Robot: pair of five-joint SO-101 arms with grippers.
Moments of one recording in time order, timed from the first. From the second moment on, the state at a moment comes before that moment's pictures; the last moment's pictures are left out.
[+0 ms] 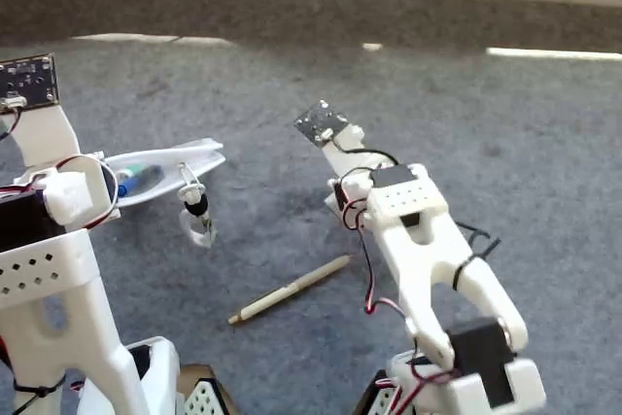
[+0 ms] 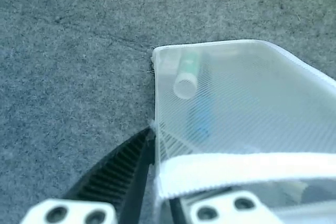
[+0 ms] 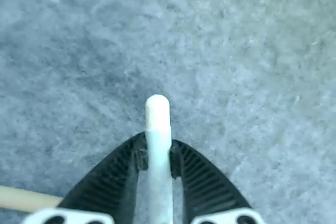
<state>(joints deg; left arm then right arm) -26.1 -38.6 22.8 84.8 2.3 -18.0 -13.7 38.6 44.4 30.7</state>
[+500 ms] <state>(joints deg) -26.1 -38.6 22.8 84.8 2.3 -23.7 -36.9 38.7 52.2 14.4</state>
